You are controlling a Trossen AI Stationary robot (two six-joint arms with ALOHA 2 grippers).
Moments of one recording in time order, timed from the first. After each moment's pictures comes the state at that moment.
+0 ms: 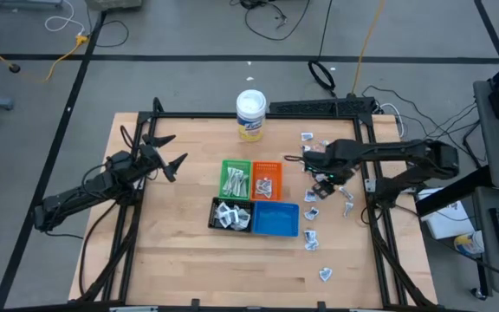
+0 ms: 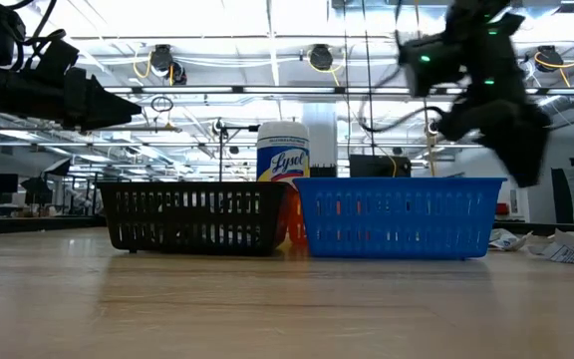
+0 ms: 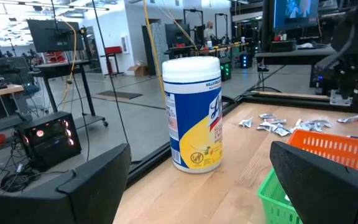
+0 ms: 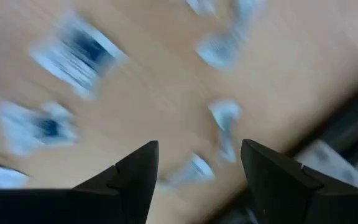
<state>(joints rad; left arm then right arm) 0.44 0.03 0.02 0.06 -0.16 0.10 -0.22 1.40 0.92 -1.28 0.00 0.69</state>
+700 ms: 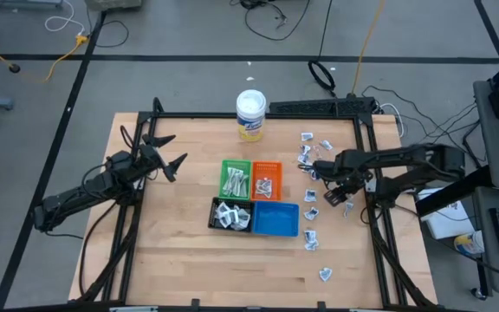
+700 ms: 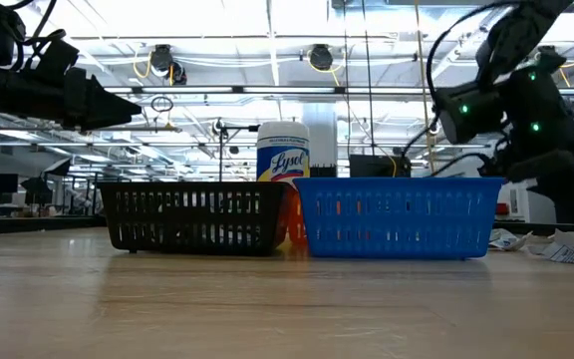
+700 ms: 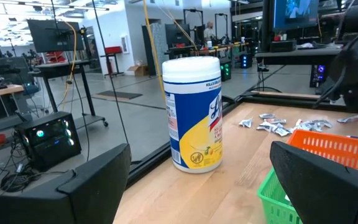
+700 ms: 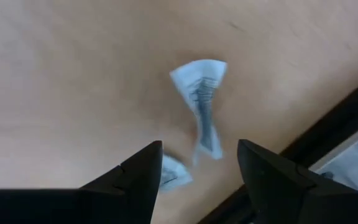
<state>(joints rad) 0.44 0.03 0.02 0.06 -0.16 0.10 -0.27 1.34 0.61 -1.14 -0.06 0.71</state>
